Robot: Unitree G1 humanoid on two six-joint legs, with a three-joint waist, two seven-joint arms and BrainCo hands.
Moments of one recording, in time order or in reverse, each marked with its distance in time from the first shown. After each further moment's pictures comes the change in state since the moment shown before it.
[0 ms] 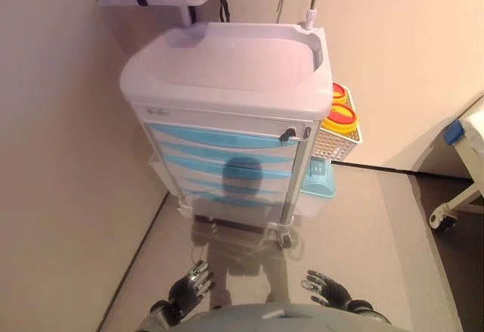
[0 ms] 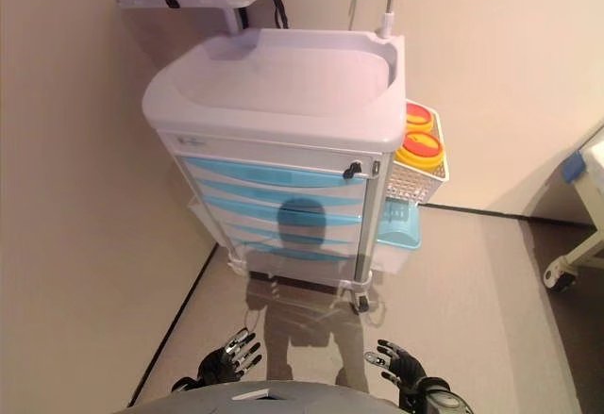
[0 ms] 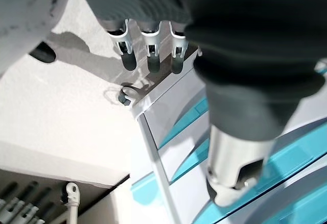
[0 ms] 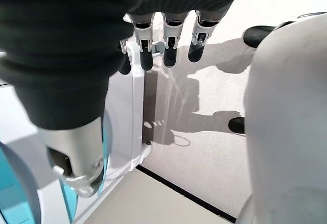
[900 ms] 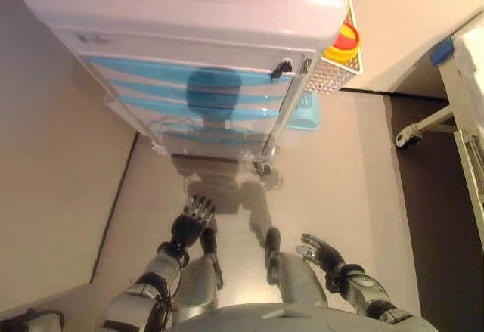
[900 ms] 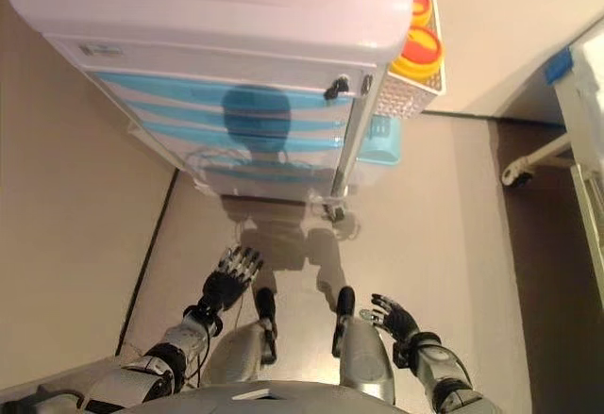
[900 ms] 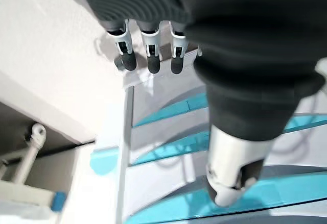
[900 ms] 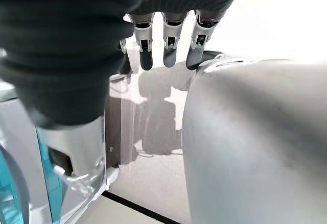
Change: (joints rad) left arm -0.279 0.002 0.113 -0.061 -0.412 0.074 -0.061; right arm -0.139 -0.007 0.000 -0.048 -0.024 -0.028 -0.010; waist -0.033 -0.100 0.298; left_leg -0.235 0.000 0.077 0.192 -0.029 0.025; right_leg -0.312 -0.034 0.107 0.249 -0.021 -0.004
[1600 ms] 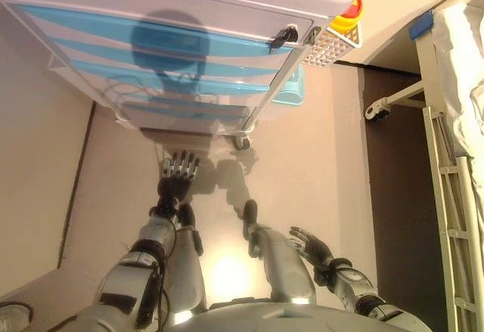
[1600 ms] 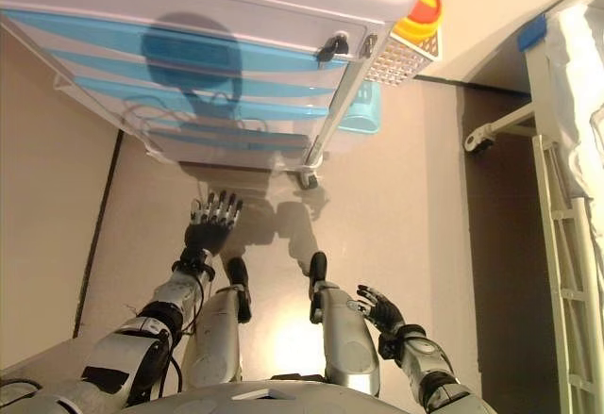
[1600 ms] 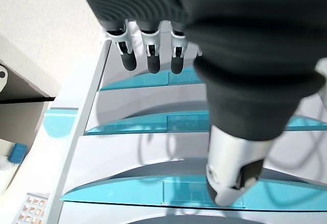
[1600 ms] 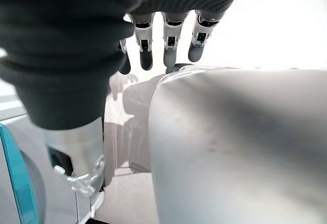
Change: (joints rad) left arm -0.188 0.071 0.045 -0.037 -0.195 -0.023 -0.041; right arm -0.017 0.047 0.056 -0.054 0.108 0.010 -0.001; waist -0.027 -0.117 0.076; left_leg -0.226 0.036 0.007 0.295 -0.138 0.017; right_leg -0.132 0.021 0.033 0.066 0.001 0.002
